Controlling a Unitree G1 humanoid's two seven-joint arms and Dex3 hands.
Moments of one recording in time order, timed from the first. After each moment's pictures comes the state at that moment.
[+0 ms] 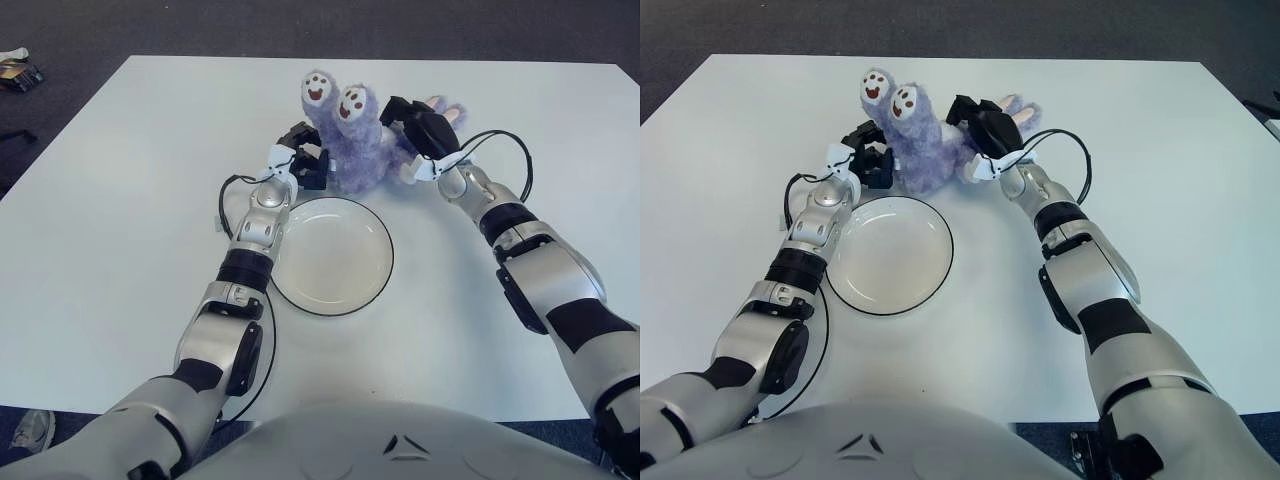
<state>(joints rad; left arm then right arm) -0.59 -0.01 -0.02 0.52 0.06 0.08 0.03 -0.95 -0.28 0.42 1.23 -0.60 -0.67 -0.43</state>
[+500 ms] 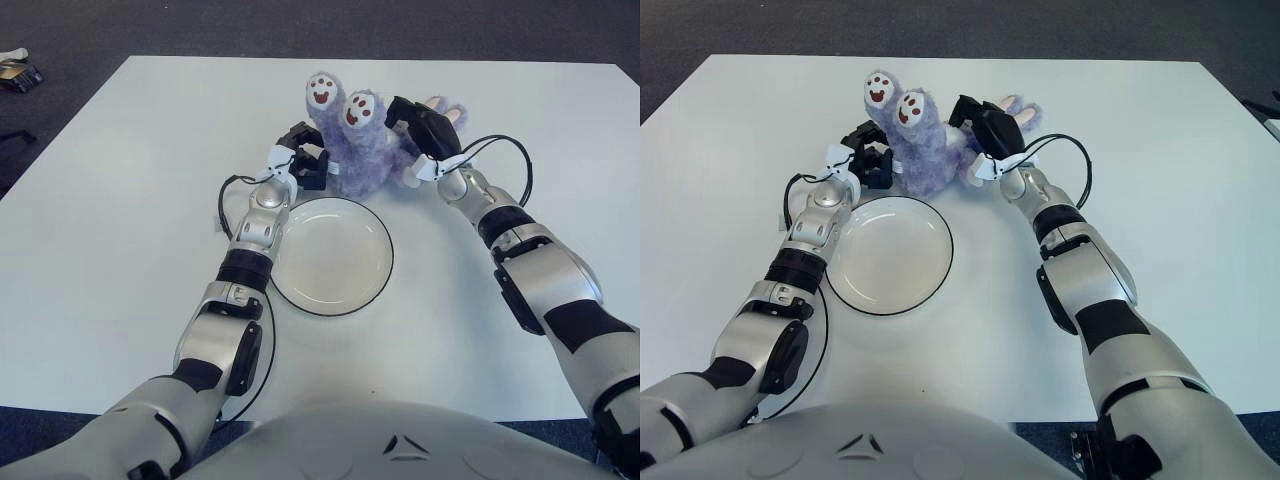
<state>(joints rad) -0.59 0.00 -0.02 0.53 0.05 0.05 0.02 -0.94 -0.27 0.38 1.25 -0.55 -0.69 -0.43</state>
